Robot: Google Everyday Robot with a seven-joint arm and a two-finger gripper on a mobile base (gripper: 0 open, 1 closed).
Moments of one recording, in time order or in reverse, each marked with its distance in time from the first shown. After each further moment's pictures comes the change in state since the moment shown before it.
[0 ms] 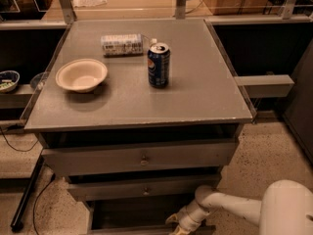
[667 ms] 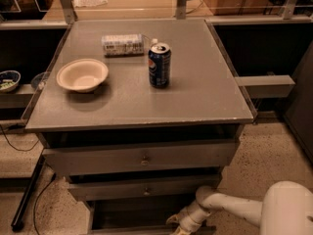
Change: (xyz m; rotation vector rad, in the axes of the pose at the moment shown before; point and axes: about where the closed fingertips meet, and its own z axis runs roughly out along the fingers) arm 0.002 0.005 0.001 -0.011 -0.006 0.000
